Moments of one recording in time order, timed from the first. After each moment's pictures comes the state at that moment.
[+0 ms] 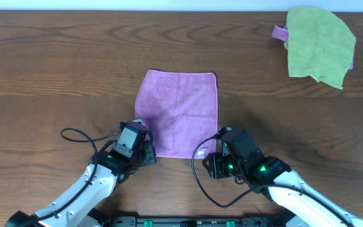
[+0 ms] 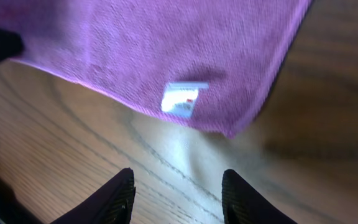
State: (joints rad) left arm -0.47 1.25 0.44 -0.28 0.10 -0.67; right arm 0.63 1.17 0.47 -0.36 -0.23 0.55
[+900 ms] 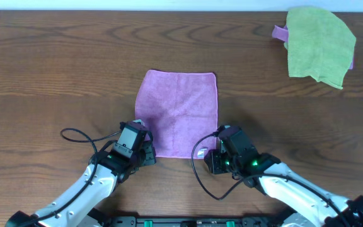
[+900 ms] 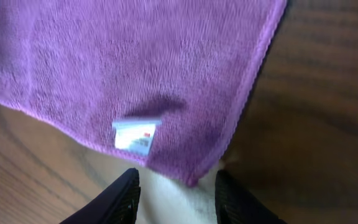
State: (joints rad) left arm -0.47 1.25 0.44 -0.29 0.10 -0.67; right arm 0.61 1.34 0.44 -0.19 -0.18 0.54
